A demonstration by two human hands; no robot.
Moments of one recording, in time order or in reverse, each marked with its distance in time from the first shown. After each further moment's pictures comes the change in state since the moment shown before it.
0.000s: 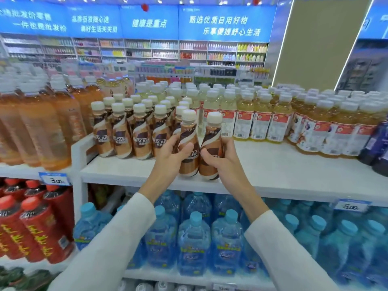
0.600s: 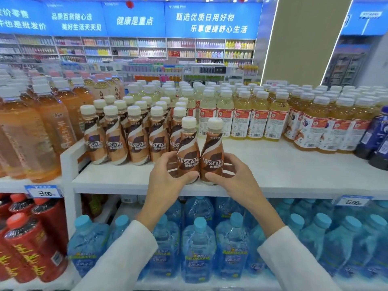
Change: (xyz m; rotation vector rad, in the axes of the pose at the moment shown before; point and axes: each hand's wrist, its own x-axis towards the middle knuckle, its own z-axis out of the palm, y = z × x) left_hand -0.014 -0.041 -0.014 0.343 0.154 0.068; right_hand -0.010 0.028 -0.020 -0.407 0.074 0.008
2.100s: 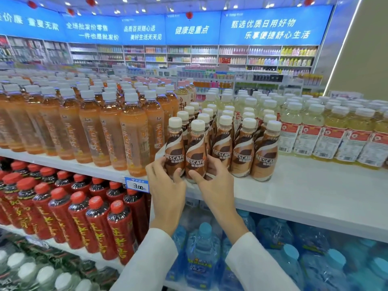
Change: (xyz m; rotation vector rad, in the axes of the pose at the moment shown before) left_hand 0.007 -0.057 -0.155 0.253 0.603 -0.036; right_hand 0.022 -0.083 0.245 0.130 0.046 -0.133
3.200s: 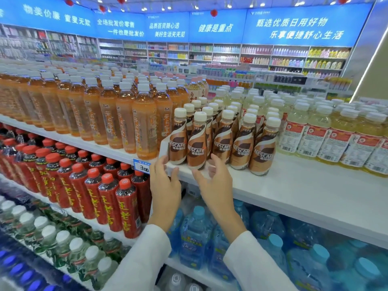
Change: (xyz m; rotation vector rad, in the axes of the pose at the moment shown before) left_hand -0.037 -0.002 -0.014 -0.023 0.003 -0.060; right_hand -0.029 -0.002 -0.022 0.005 -0.125 0.035
